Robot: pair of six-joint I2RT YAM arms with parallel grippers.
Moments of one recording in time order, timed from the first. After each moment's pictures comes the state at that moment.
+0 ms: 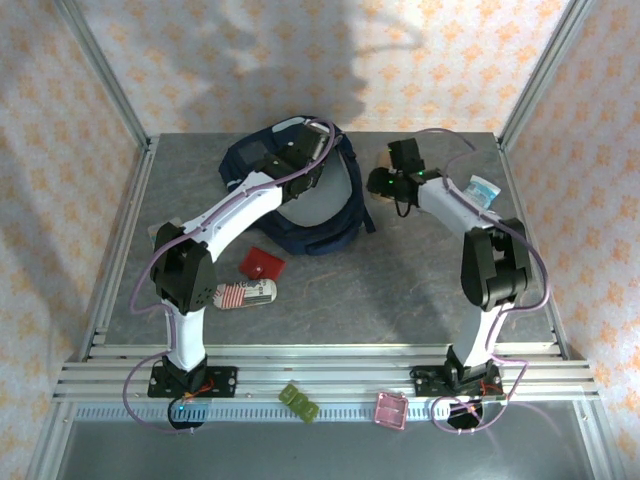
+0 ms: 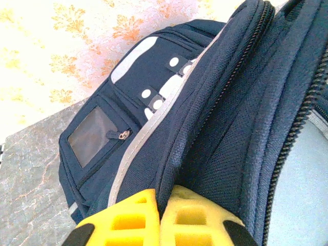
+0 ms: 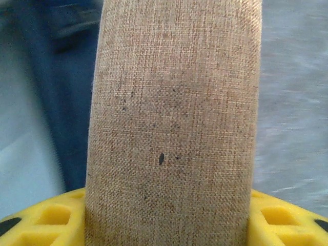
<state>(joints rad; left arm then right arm) -0.55 1.94 1.80 -0.60 -0.54 0.01 0.33 1.82 1.41 -0.43 -0.04 0.46</state>
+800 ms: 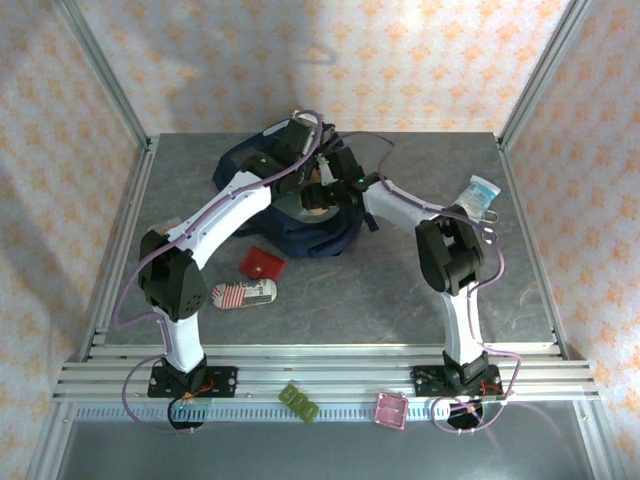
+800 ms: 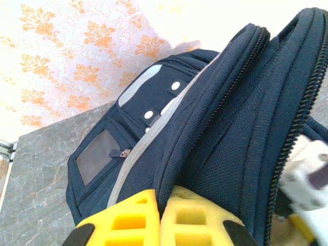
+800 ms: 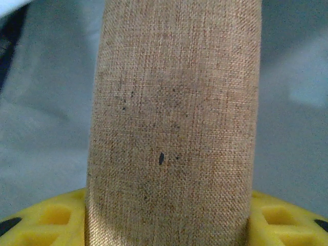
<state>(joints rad) -0.53 1.86 1.79 -0.59 -0.55 -0.02 0.57 2.12 1.68 -0.38 -0.26 0.27</state>
